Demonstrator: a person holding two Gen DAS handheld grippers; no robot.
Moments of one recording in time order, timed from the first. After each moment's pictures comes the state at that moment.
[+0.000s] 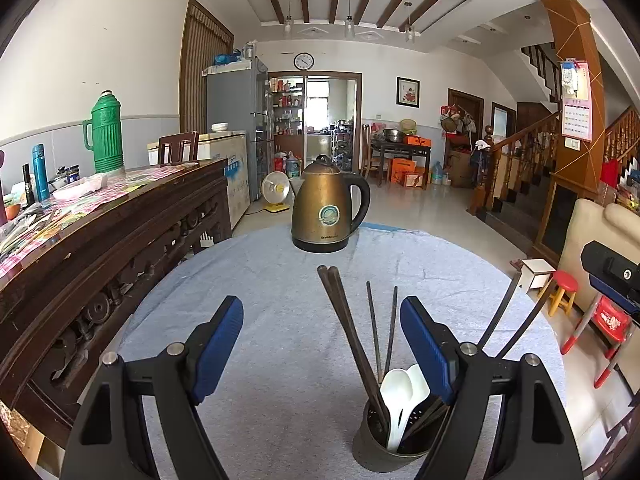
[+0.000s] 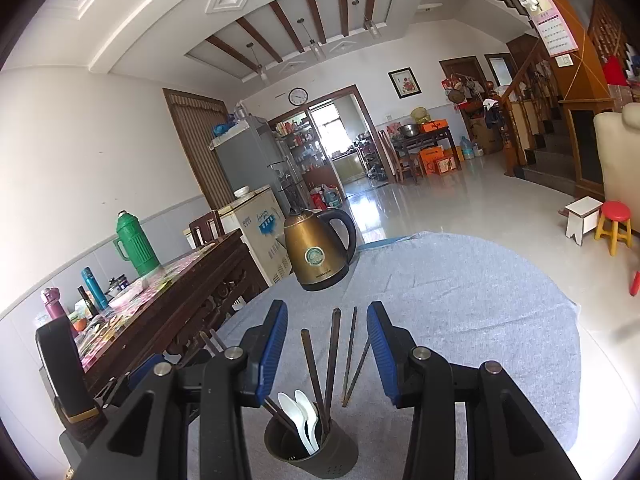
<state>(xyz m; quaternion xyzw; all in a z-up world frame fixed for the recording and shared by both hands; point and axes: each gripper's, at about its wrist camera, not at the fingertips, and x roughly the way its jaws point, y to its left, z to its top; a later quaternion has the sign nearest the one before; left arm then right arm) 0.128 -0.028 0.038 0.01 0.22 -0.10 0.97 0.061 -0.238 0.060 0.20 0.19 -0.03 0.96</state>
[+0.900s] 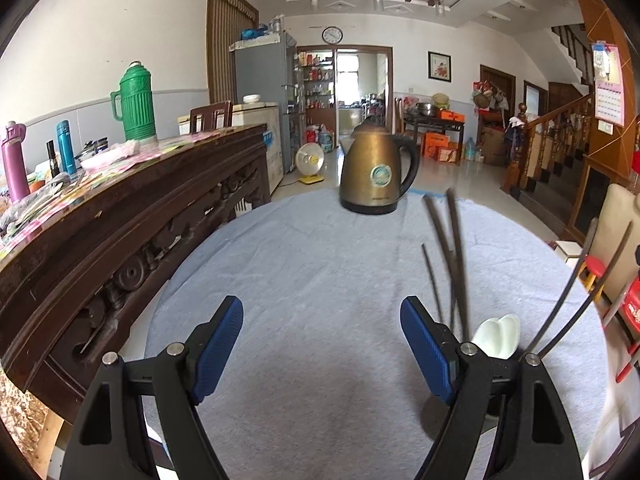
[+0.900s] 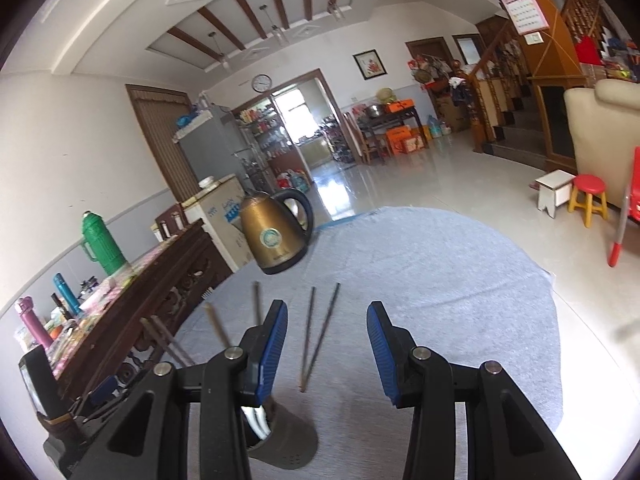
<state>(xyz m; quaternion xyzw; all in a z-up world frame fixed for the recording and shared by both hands) 0.144 0.017 -0.005 0.02 0.27 -0.04 0.96 0.063 -0.275 0.020 0.23 0.23 -0.09 0.94</state>
